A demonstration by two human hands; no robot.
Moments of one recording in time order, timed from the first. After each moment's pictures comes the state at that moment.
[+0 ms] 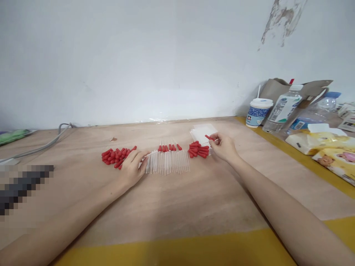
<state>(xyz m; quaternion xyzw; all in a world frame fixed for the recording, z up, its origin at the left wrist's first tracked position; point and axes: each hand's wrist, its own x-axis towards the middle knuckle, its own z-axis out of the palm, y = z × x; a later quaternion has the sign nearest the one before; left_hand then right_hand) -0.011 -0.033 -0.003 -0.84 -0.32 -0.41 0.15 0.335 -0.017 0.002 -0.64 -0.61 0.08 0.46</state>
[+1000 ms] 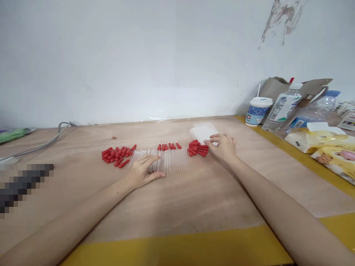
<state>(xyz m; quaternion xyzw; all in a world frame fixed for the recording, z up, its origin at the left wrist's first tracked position) 0.003 -0.040 -0.006 -0.89 -0.26 -0.36 0.08 0.328 -0.027 0.003 -0.67 -0.64 -0.07 0.37</state>
